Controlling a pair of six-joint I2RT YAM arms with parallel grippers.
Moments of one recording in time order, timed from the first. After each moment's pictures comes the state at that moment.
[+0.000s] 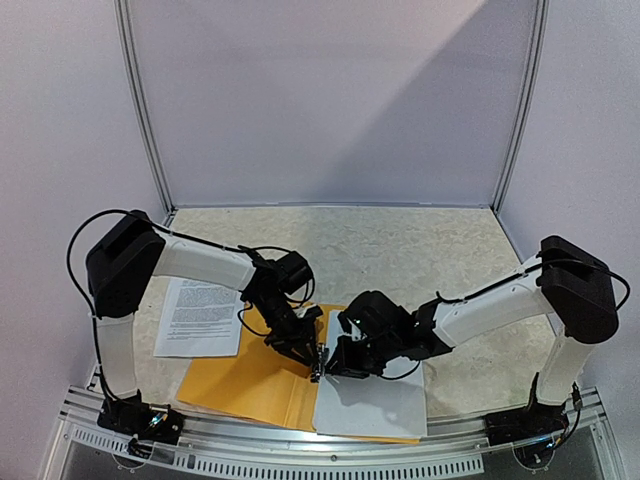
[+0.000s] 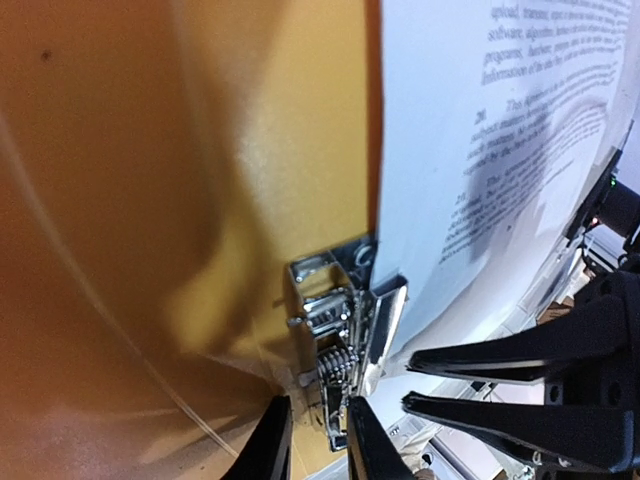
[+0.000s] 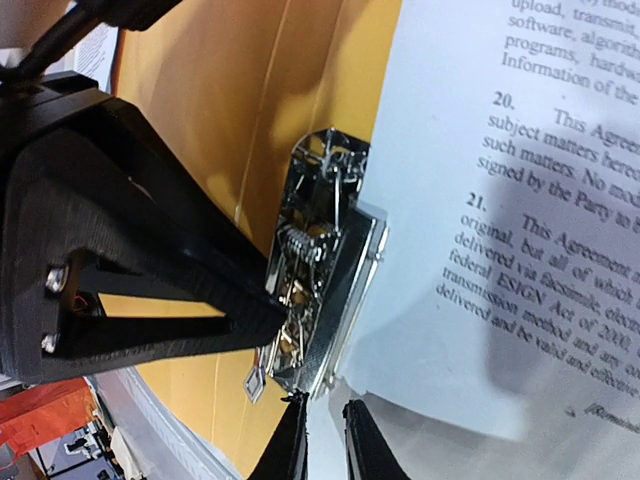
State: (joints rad) left arm -0.84 2.02 1.24 -0.63 0.63 -0.63; right arm 1.12 1.81 0.90 0.04 -0.21 1.11
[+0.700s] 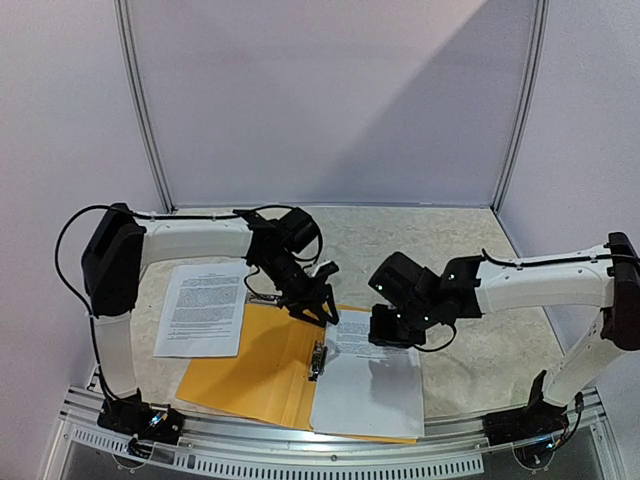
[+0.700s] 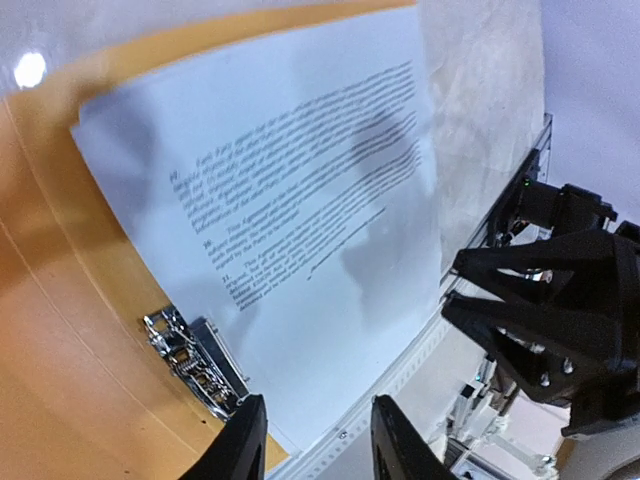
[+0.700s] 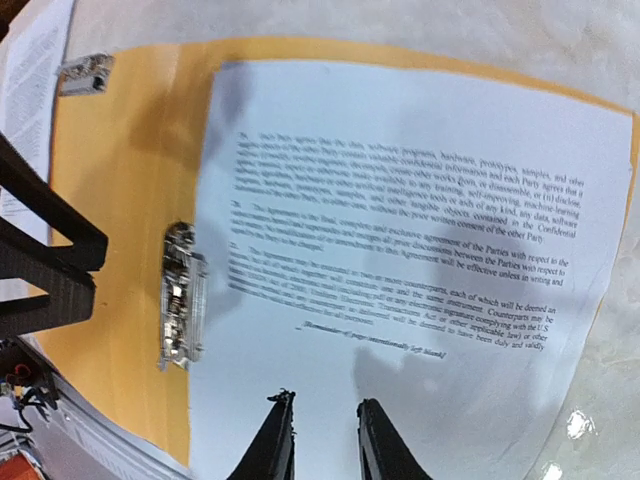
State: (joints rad) left arm -0.82 2.00 1.47 -0.71 0.65 -0.57; right arm 1.06 1.56 1.01 -0.55 0.07 1.06
